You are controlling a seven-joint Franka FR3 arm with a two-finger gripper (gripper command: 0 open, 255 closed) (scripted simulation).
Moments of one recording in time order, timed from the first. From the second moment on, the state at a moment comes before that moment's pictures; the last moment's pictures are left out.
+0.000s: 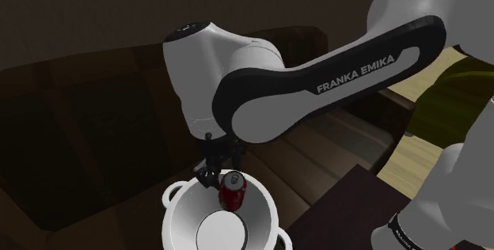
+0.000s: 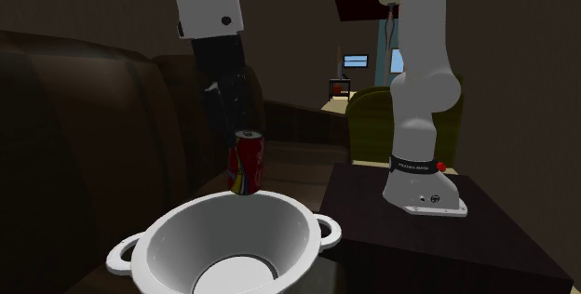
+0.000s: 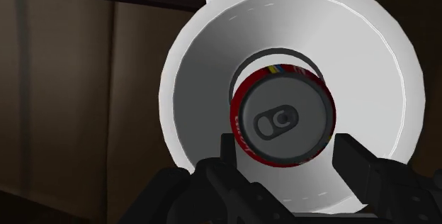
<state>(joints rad) 0.23 0.10 0.64 -1.93 -0.12 1.85 0.74</state>
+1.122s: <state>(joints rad) 0.26 0.23 0.63 -2.01 -0.21 2.02 0.83</state>
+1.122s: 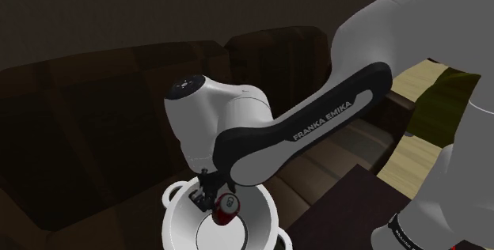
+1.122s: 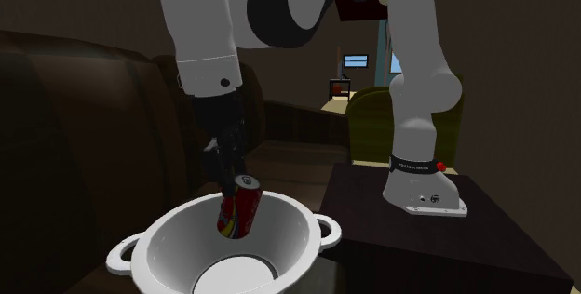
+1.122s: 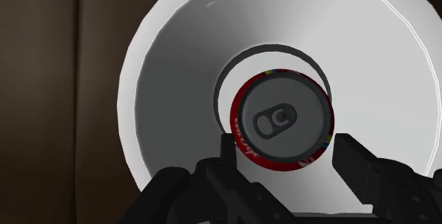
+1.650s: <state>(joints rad) 0.26 0.26 0.62 -2.02 -0.22 2.06 0.84</state>
